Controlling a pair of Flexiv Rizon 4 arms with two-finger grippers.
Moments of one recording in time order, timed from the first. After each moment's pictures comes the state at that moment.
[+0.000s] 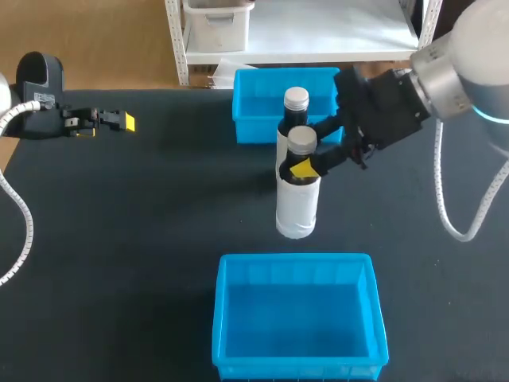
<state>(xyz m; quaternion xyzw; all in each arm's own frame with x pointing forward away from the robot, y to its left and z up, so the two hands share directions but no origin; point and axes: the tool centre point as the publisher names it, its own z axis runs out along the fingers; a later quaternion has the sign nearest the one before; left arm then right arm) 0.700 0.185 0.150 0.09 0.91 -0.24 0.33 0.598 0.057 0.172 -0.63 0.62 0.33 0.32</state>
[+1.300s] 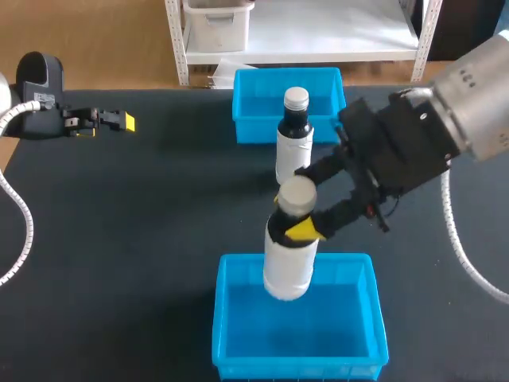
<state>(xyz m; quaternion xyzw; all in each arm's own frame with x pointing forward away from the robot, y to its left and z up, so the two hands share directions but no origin) 0.700 0.185 0.150 0.09 0.91 -0.24 0.33 0.445 0.082 0.227 -0.70 0.54 0.35 0.31</state>
